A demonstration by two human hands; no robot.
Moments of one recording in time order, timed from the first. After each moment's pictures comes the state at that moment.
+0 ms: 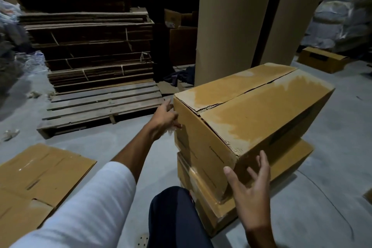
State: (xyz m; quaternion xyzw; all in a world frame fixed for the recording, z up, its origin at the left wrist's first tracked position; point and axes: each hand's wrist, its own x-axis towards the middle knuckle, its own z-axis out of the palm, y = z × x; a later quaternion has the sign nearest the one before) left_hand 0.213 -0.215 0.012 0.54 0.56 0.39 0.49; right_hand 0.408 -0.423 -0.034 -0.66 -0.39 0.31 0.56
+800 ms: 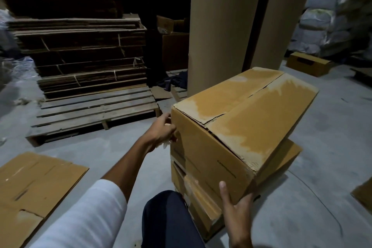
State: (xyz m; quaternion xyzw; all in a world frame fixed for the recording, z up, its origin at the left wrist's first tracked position) left_hand 0.219 -0.239 0.005 0.60 0.55 0.33 0.48; right_hand 0.403 -0.428 -0.098 -0.70 -0.24 0.39 0.55
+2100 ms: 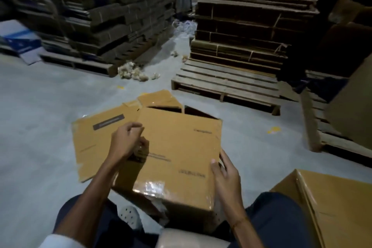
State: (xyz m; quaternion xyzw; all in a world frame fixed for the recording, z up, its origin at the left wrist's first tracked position) left_hand -0.133 -0.520 -0.053 0.26 0.83 0.48 0.13; right_hand 0.128 -0.419 -0.112 -0.44 -0.60 0.59 0.32
